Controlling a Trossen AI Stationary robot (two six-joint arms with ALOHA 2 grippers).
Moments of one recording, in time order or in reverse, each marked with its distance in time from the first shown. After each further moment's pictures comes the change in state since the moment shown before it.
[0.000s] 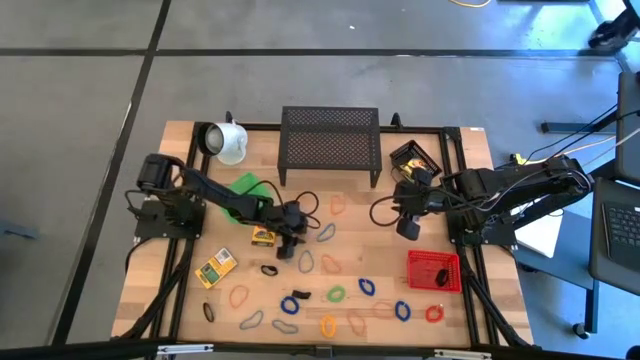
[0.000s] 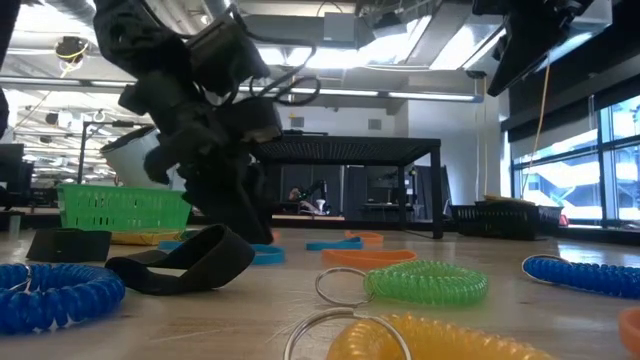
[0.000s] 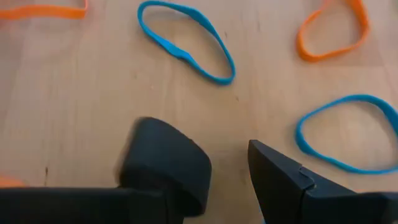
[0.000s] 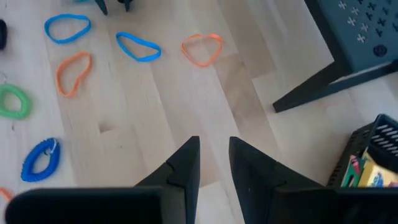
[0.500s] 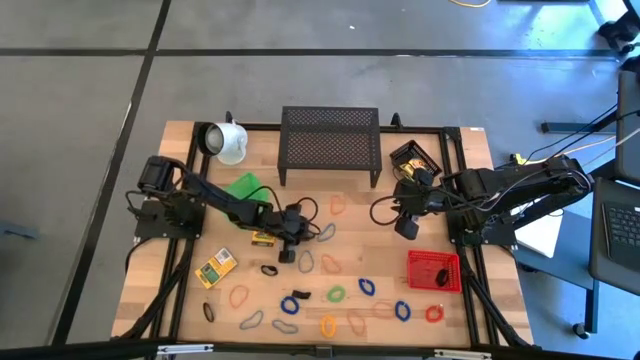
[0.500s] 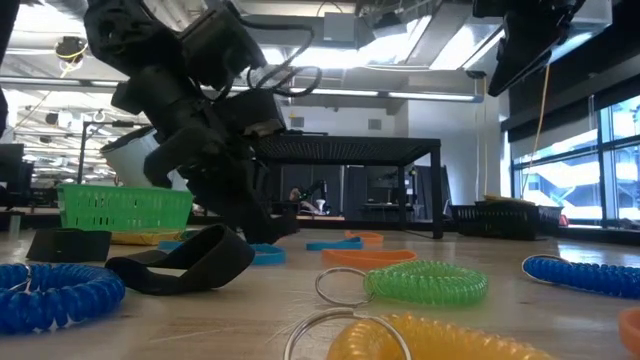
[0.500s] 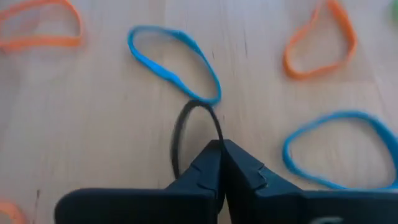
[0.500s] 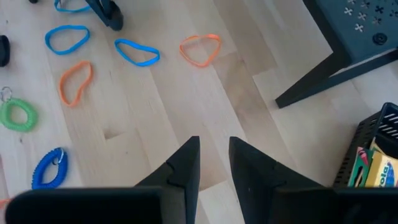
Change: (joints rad) left arm -0.057 0.006 -0.002 0.079 -0.075 -0.010; right arm 0.000 0.000 0.000 0.005 0.000 0.059
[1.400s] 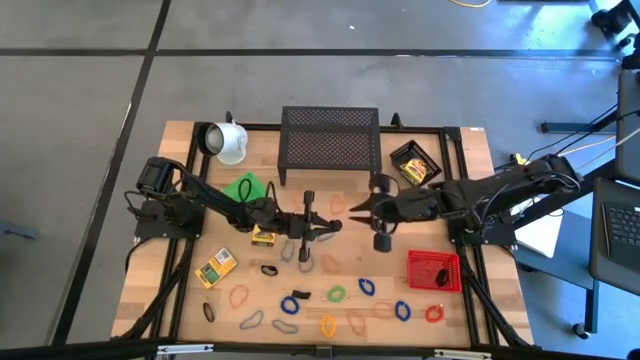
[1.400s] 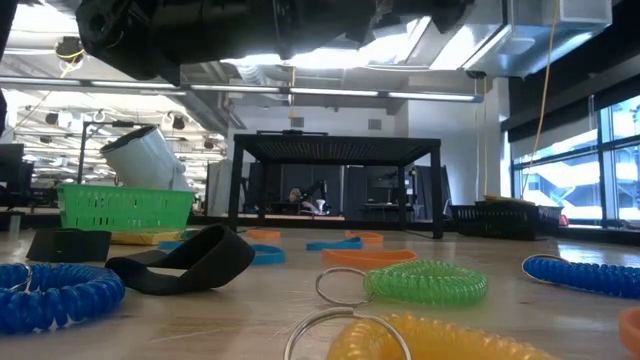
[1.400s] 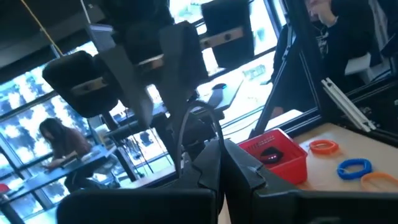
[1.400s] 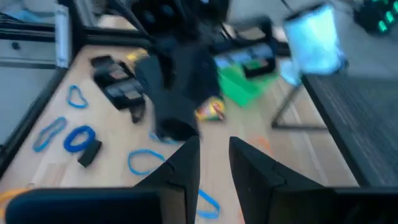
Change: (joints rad) left arm -0.032 -0.003 0.000 0.949 -0.022 0.529; right arm 0.057 0.149 0.000 0.721 -0.034 -0.466
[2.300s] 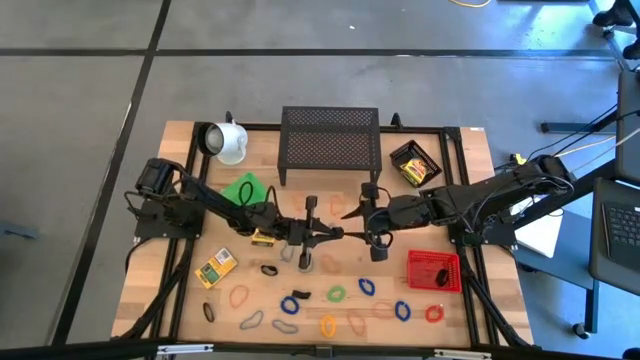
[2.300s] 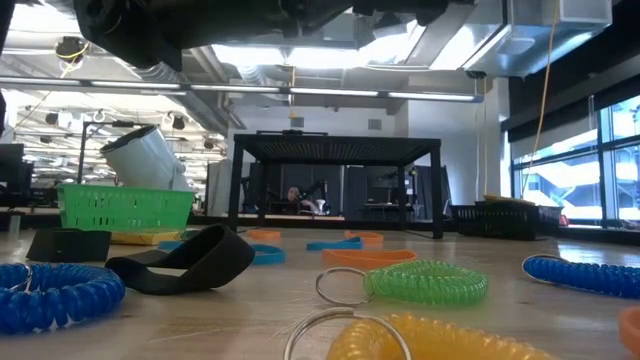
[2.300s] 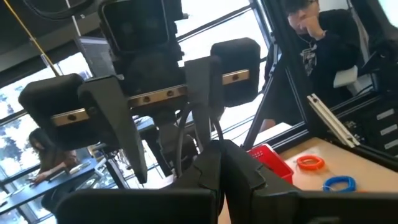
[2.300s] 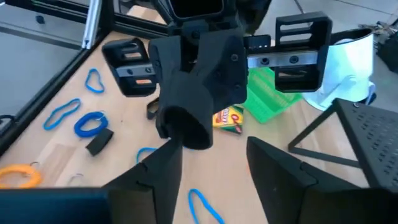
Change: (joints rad) left arm -0.043 0.000 0.048 -0.020 0.003 -0.005; right arm 0.038 0.064 0.000 0.066 -0.052 -0.136
